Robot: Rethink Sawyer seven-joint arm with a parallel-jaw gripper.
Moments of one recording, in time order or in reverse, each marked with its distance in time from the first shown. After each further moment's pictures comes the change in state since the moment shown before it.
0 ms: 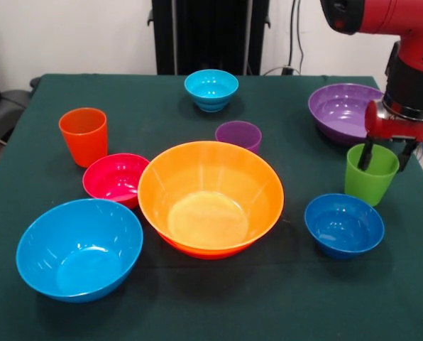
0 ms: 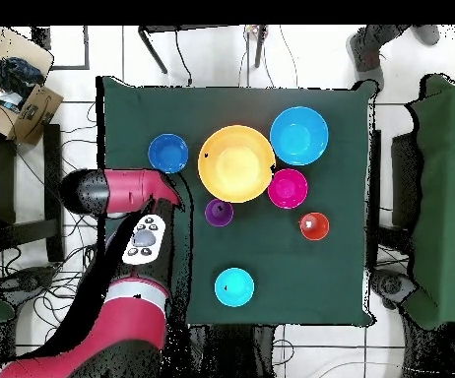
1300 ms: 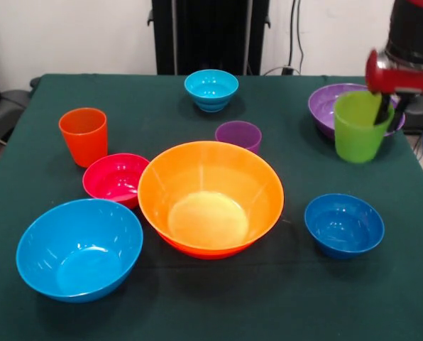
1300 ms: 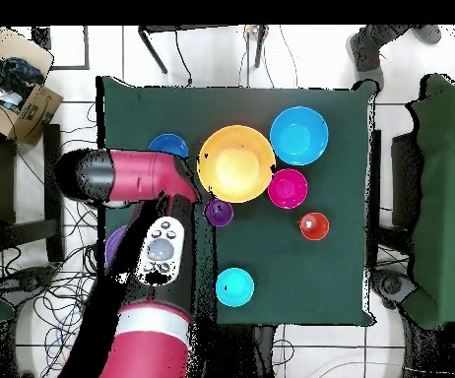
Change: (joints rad) arm -0.082 -0.188 0.005 0.019 -0.003 0.212 0.000
